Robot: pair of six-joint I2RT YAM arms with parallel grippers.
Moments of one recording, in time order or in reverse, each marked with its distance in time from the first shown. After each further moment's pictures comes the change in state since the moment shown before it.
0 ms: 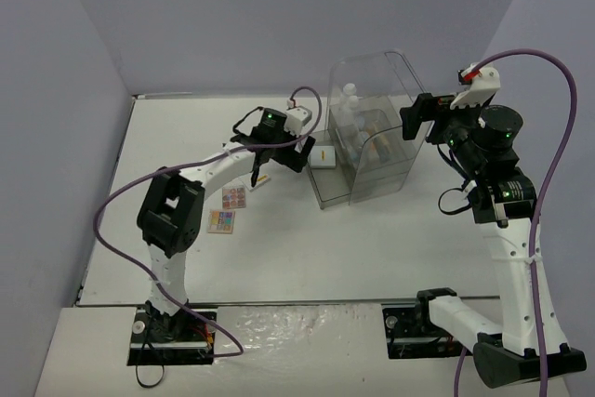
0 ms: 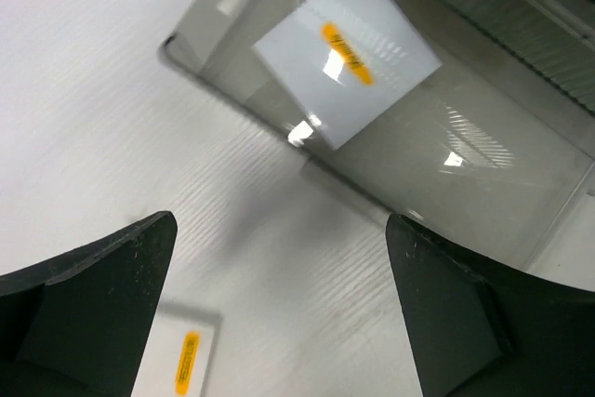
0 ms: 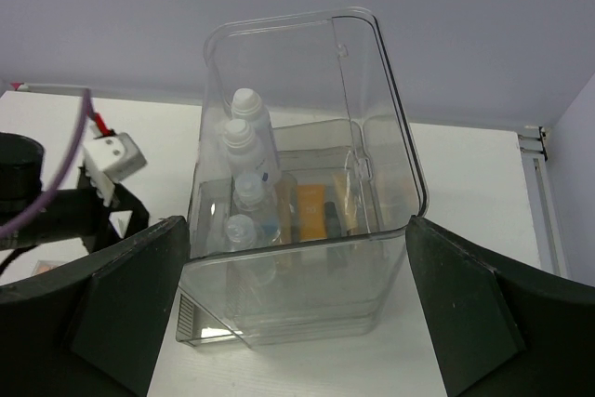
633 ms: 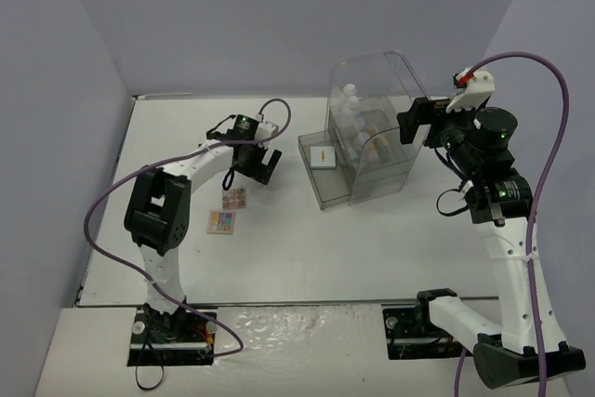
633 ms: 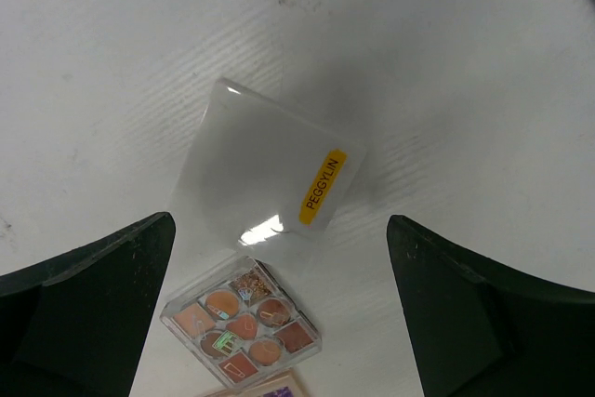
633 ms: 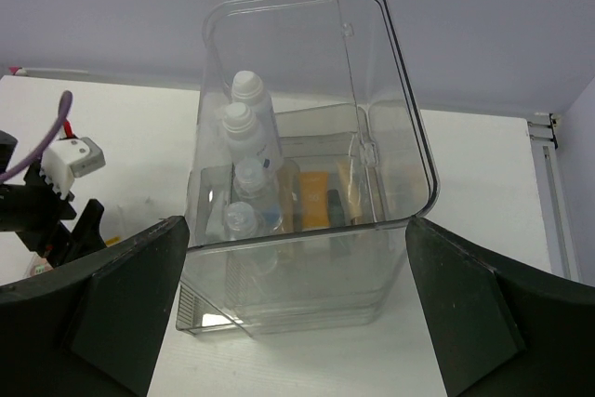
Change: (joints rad) left arm 0.176 -0.110 -0.129 -0.252 -0.074 -0.012; right arm 0.000 0.000 -0.032 0.000 -0.012 0.000
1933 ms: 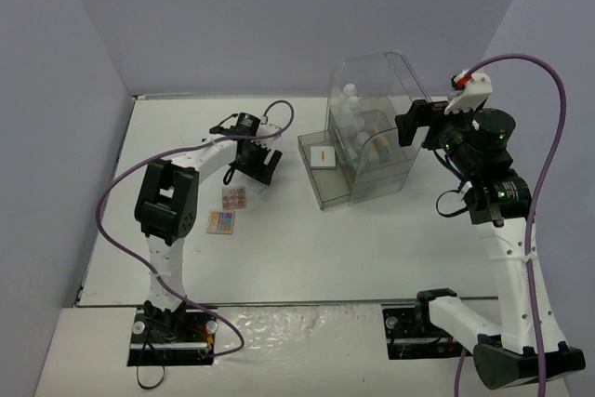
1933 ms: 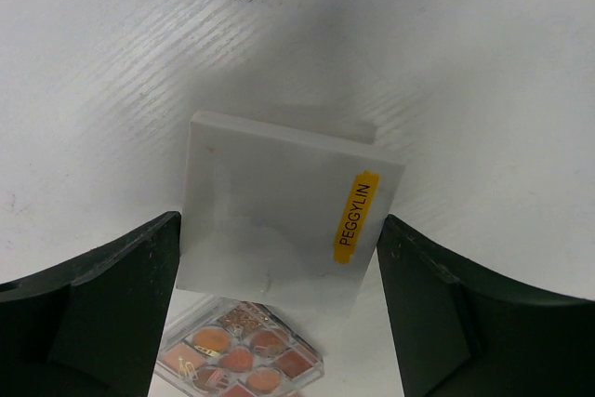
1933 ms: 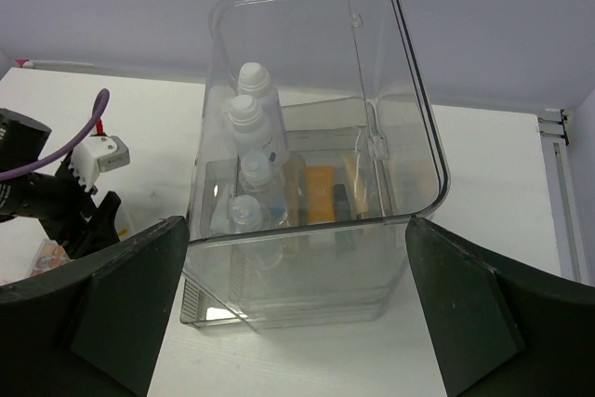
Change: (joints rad) left arm 0.009 0.134 0.114 -0.103 0.105 0.061; right arm 0.000 -0.005 -0.017 0.000 -0.018 0.003
